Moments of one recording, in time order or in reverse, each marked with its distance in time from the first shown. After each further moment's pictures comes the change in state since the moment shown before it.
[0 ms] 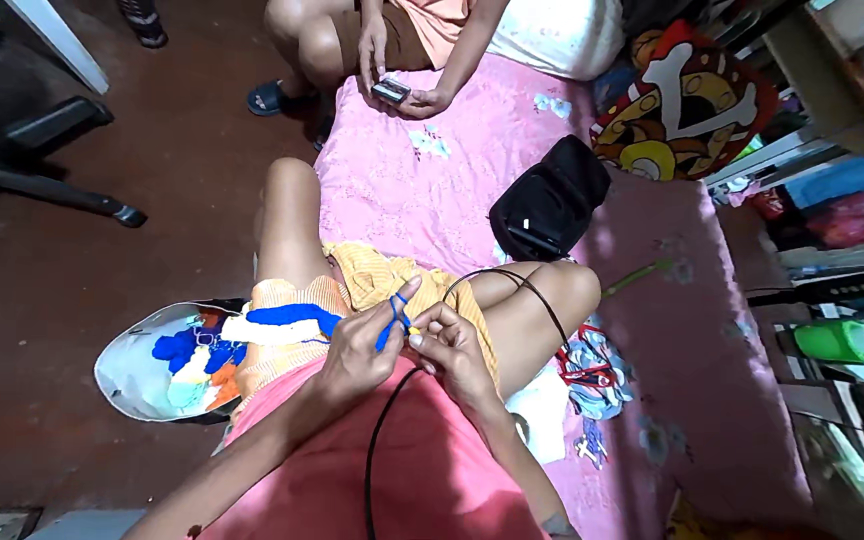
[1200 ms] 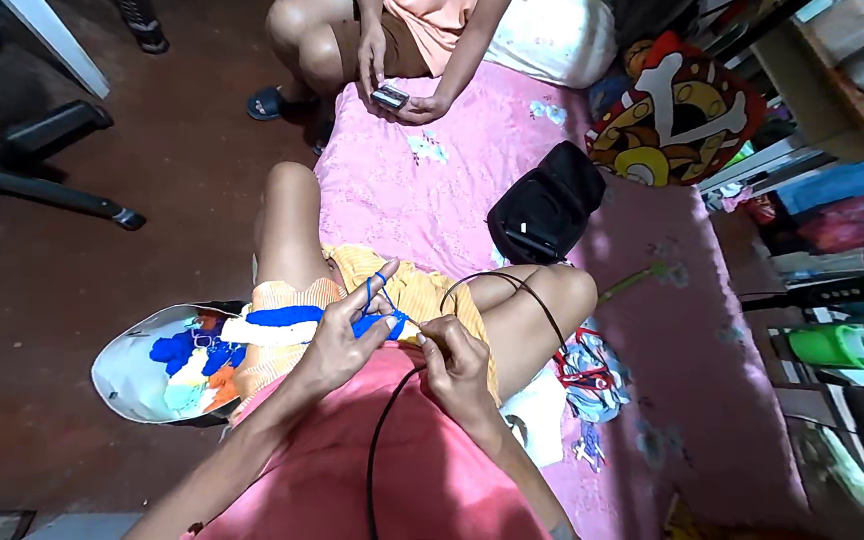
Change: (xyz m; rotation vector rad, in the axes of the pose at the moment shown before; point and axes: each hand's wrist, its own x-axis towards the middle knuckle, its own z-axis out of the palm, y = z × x) left_hand 0.018 0.013 -0.032 -0.477 -0.103 -0.351; right_hand -0.004 0.018 -0.008 -0.916 0.185 -0.713
